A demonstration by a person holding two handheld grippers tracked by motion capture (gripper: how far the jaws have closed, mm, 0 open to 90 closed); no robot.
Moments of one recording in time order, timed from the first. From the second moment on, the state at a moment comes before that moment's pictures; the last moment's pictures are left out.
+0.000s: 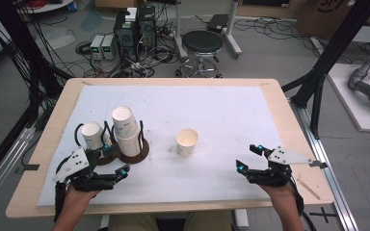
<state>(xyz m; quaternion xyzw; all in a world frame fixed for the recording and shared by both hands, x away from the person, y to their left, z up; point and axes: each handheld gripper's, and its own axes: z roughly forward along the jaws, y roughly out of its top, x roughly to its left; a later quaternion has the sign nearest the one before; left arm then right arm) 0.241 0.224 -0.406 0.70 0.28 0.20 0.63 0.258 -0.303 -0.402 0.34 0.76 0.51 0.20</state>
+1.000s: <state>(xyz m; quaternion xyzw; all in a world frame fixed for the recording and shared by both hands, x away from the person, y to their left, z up) 0.240 0.233 -0.407 0.69 0.28 0.21 0.64 0.253 -0.298 -0.402 0.34 0.77 0.50 0.22</state>
